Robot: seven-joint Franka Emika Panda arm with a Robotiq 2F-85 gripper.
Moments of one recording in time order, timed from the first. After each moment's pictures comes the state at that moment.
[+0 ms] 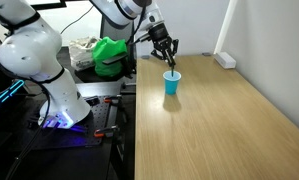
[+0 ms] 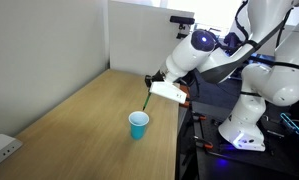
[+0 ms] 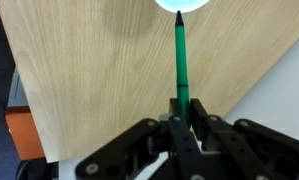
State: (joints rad) arm 0.14 -0.22 0.16 -2.59 -0.90 2.45 2.38
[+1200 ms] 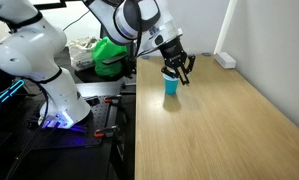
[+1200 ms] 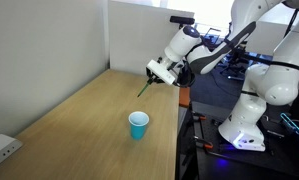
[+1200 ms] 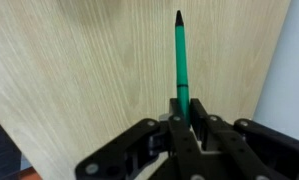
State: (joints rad) arm -0.07 -0.17 -0.07 -2.63 -0.90 2.86 2.42
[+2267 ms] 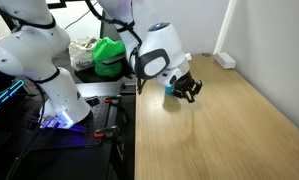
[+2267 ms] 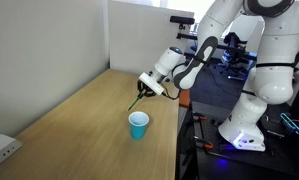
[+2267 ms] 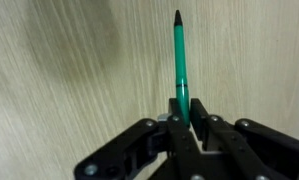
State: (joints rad) arm -0.25 0.25 0.04 -2.54 -0.48 3.28 2.02
